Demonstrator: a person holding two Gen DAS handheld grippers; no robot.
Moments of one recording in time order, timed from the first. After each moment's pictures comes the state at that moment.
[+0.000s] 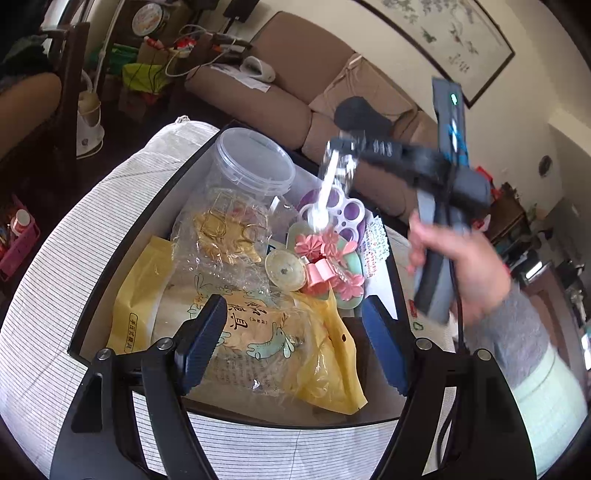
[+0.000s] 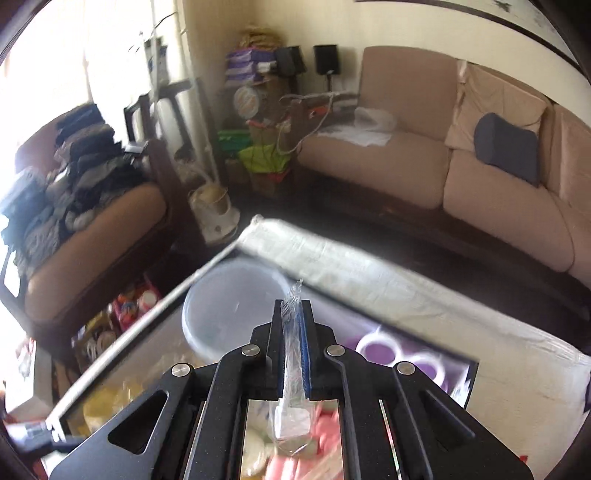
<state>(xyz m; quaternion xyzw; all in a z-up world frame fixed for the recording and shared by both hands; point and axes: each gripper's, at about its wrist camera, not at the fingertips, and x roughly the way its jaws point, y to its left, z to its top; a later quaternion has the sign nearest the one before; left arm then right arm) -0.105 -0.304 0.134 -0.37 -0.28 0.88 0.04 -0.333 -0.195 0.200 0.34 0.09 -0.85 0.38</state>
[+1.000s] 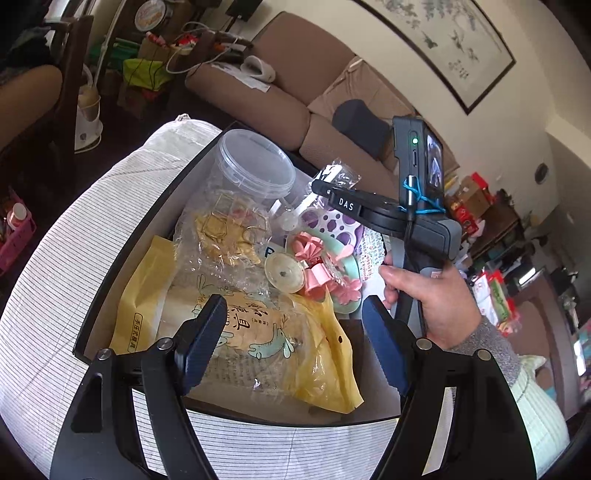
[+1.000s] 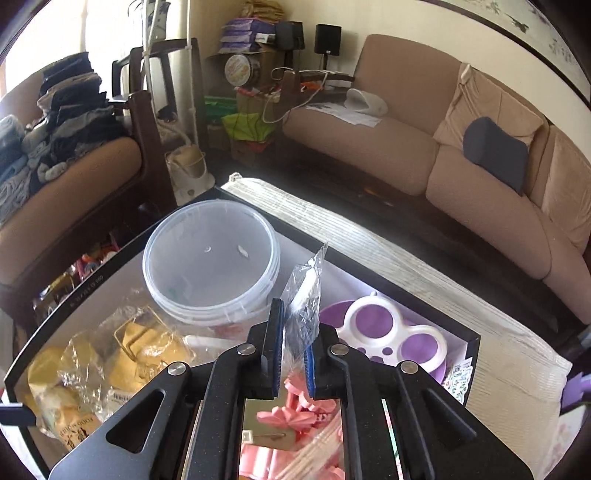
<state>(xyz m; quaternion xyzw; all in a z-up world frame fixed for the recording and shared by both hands) -0.103 -0.314 0.136 -0.37 -0.30 0.88 0.05 -0.309 -0.202 0.152 0.35 0.20 -0.85 0.34</state>
